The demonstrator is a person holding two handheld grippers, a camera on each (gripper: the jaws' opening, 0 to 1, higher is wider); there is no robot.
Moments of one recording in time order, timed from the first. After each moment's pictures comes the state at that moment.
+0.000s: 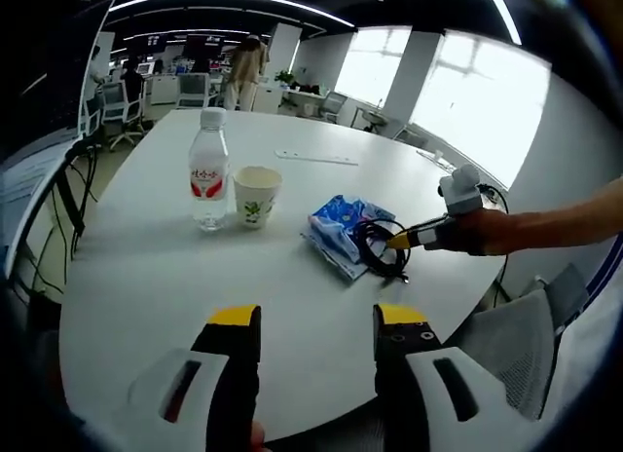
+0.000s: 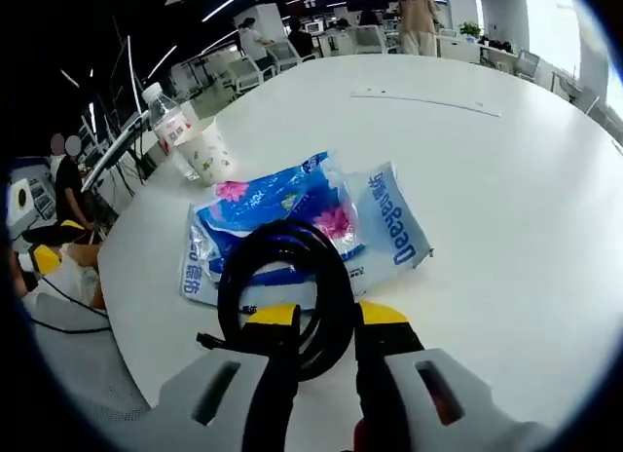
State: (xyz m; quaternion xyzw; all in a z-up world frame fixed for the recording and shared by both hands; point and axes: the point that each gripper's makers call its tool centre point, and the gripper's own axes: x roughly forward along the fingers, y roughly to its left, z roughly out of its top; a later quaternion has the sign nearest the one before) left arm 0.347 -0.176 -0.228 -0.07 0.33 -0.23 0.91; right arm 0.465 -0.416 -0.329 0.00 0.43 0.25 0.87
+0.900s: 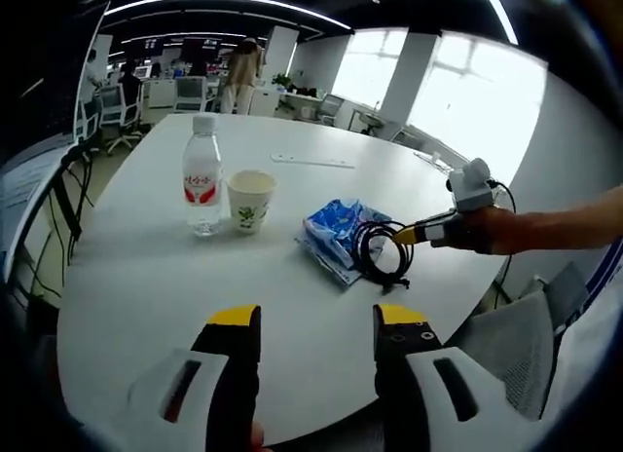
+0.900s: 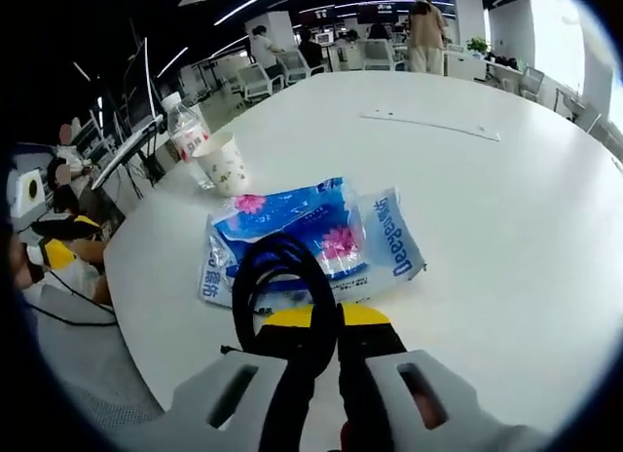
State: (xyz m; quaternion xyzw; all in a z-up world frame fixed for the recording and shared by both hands) left arm 0.350 -0.183 -0.225 -0.07 0.32 -0.24 0.91; right arm 0.456 -0.417 -0.300 -0.01 0.40 0.26 0.88
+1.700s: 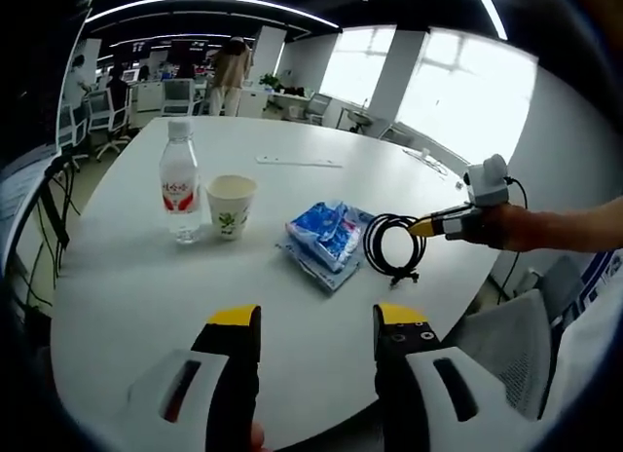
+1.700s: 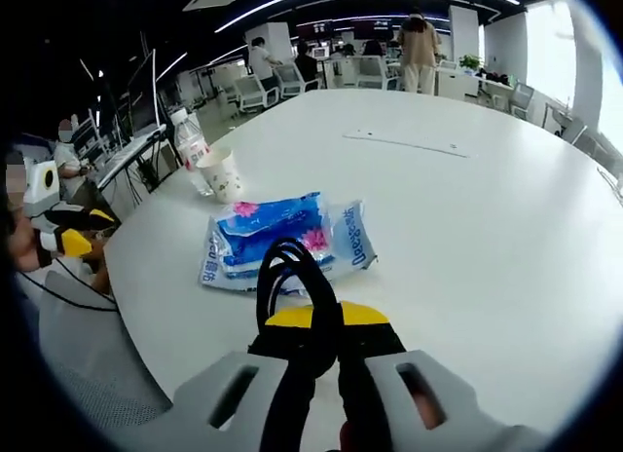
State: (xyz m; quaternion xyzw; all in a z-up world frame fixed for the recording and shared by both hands) left arm 0.353 -0.205 -0.222 -0.06 0.32 -0.27 0.91; right arm 0.437 -0.466 -0.270 -0.02 0.37 0.23 0.90
